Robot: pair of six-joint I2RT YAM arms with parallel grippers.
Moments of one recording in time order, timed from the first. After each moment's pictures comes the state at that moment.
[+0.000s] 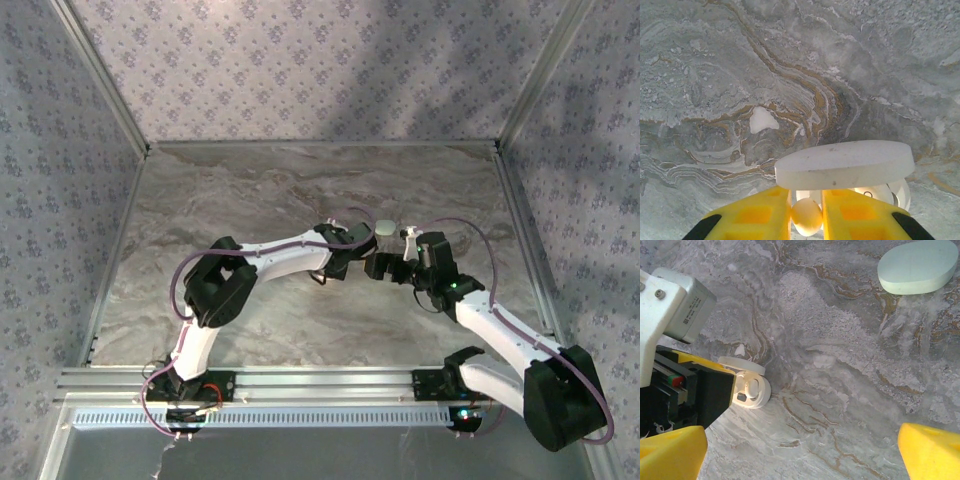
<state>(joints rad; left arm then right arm) -1.00 2.05 1.55 -0.91 -0.46 -0.70 0.39 1.03 0.48 -0.11 -0.26 0.46</state>
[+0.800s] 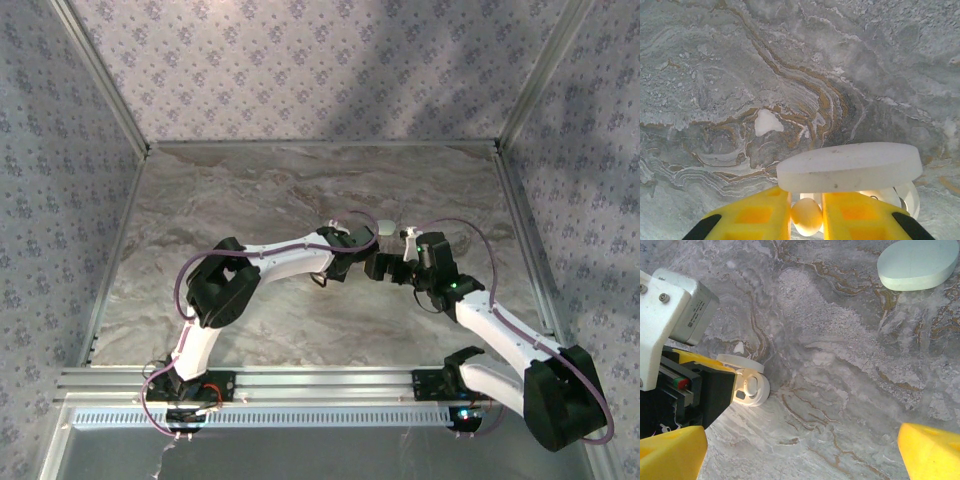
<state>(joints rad) -1.02 2.07 1.55 -0.91 -0.50 -0.69 0.39 1.03 0.48 -0.11 -0.26 0.46</state>
